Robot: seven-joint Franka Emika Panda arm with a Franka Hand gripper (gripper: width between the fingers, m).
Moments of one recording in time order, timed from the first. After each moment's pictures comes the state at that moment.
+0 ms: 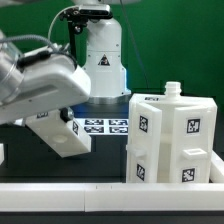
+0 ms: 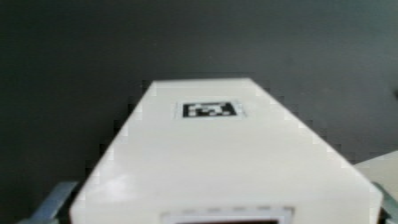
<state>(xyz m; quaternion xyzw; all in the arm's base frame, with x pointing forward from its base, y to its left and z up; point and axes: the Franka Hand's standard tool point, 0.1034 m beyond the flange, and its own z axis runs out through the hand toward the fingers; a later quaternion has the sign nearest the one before) 0.550 -0.124 0.071 -0.90 0.10 0.35 0.23</state>
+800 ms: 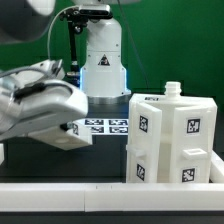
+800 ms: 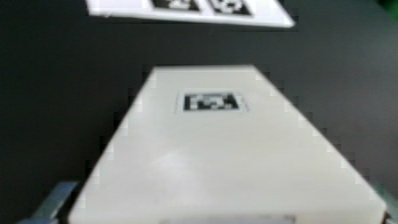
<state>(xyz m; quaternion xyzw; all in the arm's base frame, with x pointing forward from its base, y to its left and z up) 0.544 -0.131 0.051 -0.88 0.08 0.41 0.25</state>
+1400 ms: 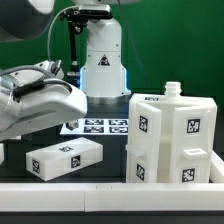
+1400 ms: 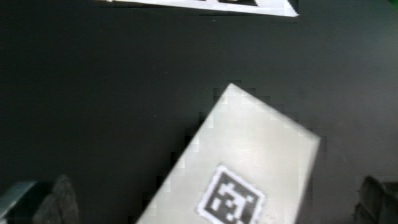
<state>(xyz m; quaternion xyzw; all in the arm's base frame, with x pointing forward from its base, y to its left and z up) 0.546 -0.129 0.053 -0.89 0.09 0.39 0.23</state>
